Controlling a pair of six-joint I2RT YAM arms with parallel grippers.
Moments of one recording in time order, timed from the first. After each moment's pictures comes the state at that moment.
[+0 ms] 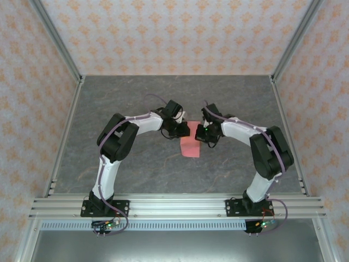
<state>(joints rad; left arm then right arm) -0.55 2.16 1.43 -0.34 0.50 -0.63 0.43 1.71 1.04 -0.51 -0.29 0.65</state>
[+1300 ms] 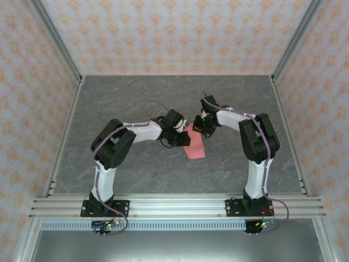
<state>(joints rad) -0.63 2.02 1.22 -0.27 0.47 -0.59 0.38 1.97 1.26 -0.50 -0.33 0.65</state>
